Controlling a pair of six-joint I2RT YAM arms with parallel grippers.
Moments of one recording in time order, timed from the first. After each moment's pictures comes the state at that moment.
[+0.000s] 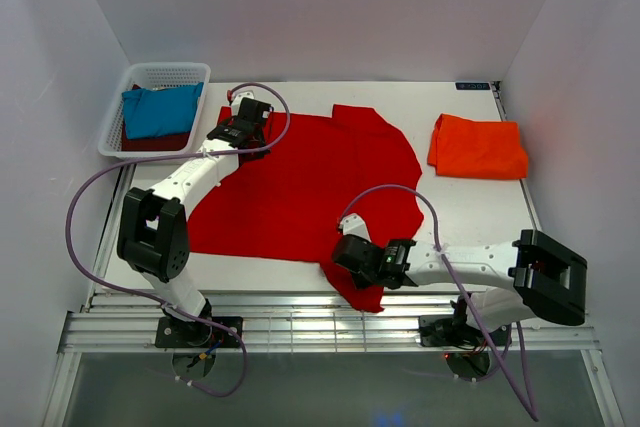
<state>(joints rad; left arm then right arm) -0.39 1.70 1.35 -0.50 -0.41 -0.48 1.24 1.35 0.70 -0.46 0.33 0.65</state>
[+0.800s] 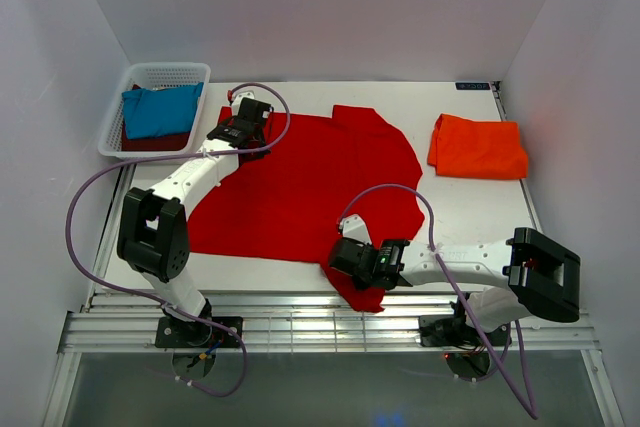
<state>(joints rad) -0.39 1.70 1.35 -0.50 -0.40 -0.47 1.28 1.40 0.74 -0.55 0.39 0.73</state>
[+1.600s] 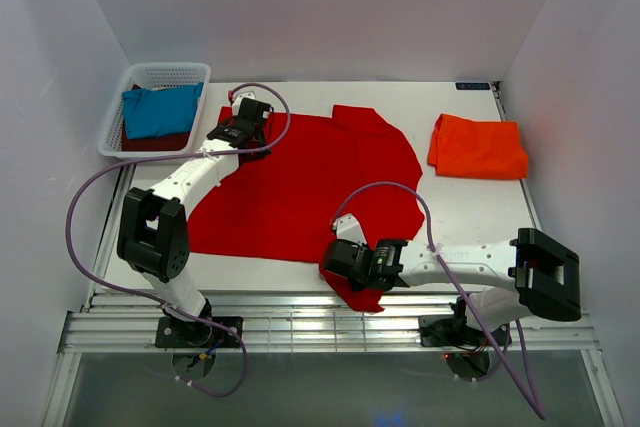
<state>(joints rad) -0.39 1.70 1.35 -0.50 -0.38 -0.47 1.33 1.40 0.82 -0.63 0.40 0.73</state>
